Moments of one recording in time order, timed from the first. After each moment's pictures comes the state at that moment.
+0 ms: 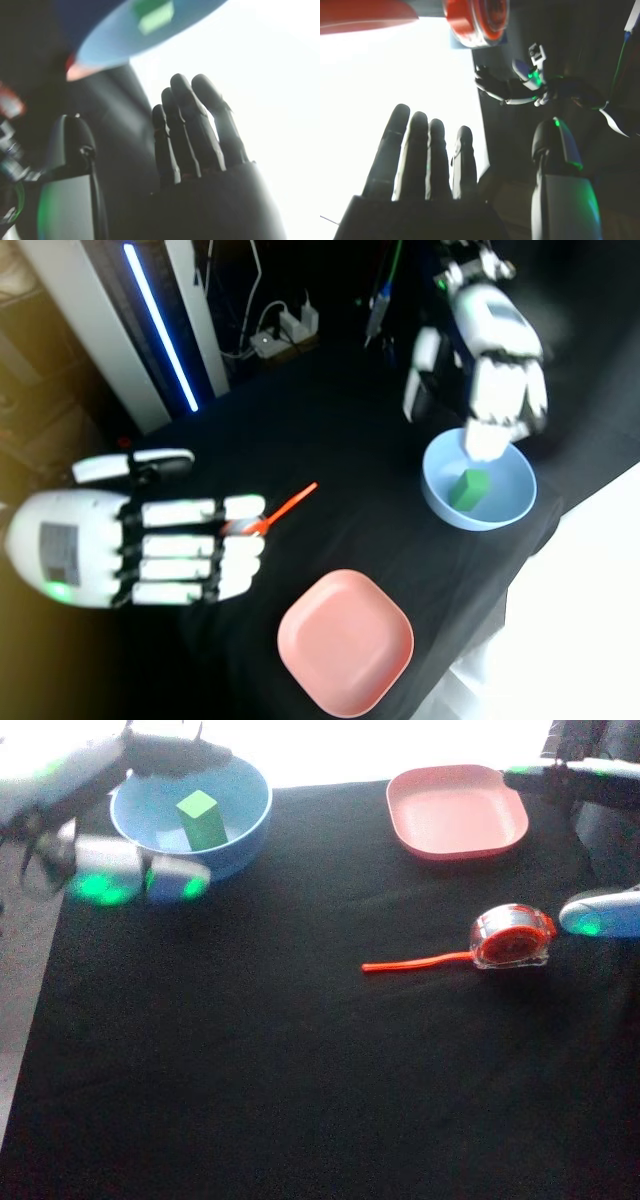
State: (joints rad) left arm 0.61 -0.93 1.21 0.03 -0.84 0.86; right arm -0.94 -1.04 1.45 -0.24 1.12 0.07
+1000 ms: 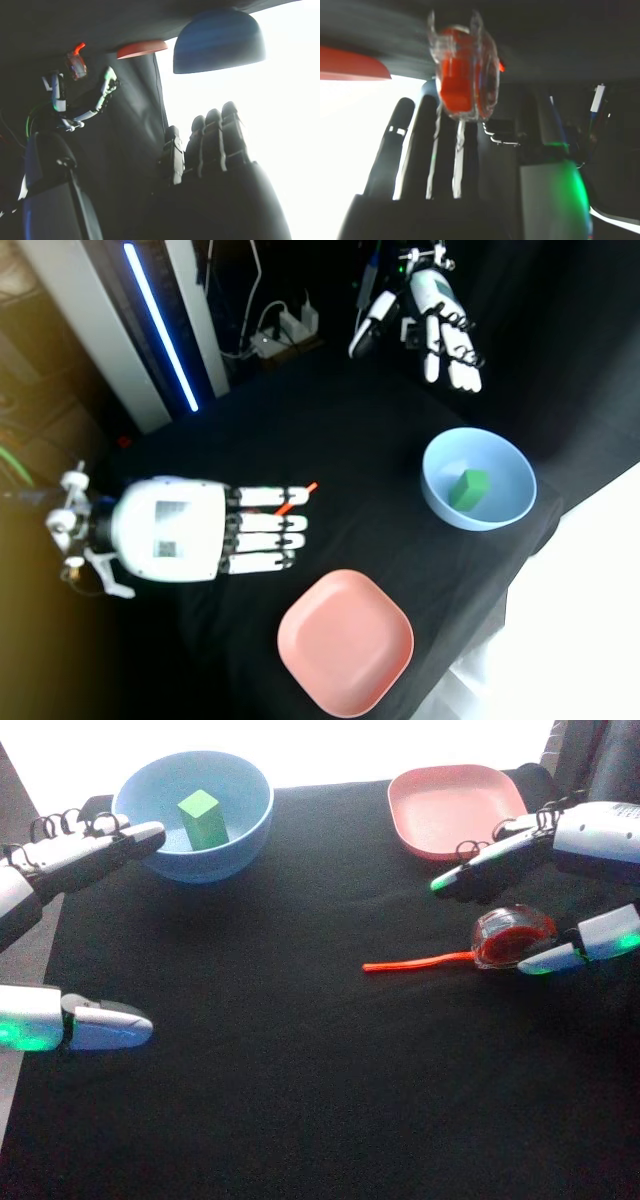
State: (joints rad) left arm 1.02 -0.87 1.07 -0.16 -1.18 0.73; right arm -0.75 -1.13 1.55 -0.72 0.79 0.15
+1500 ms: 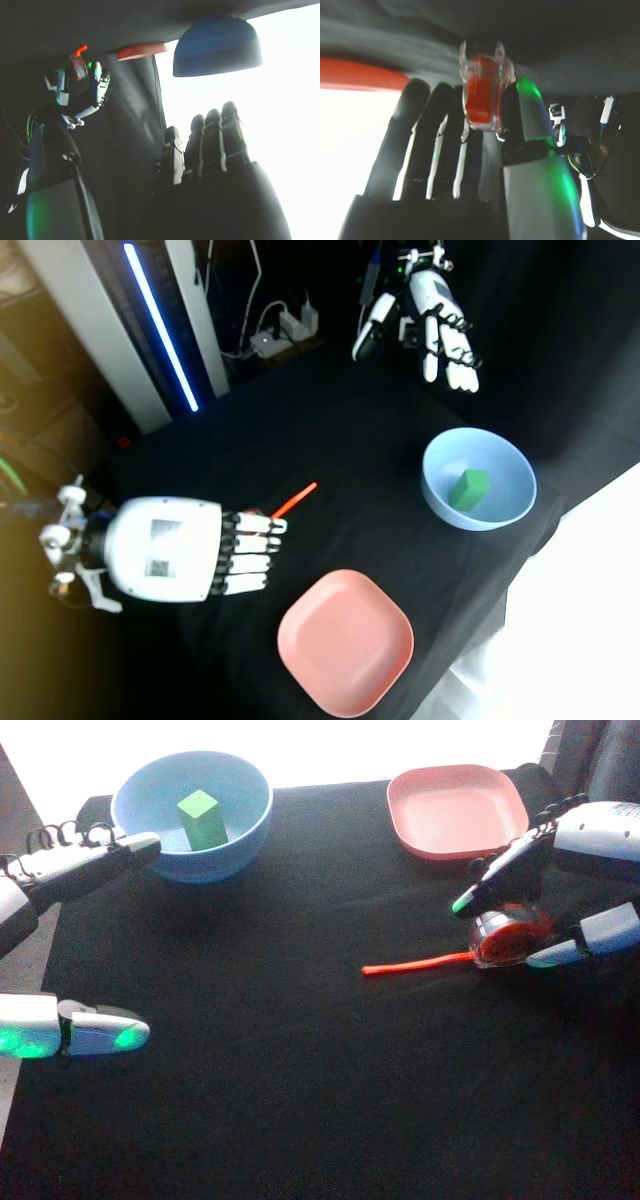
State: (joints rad) left arm 1.04 -0.88 1.07 -0.18 -1.20 0.72; right arm -0.75 -1.15 1.57 -0.71 0.76 0.15
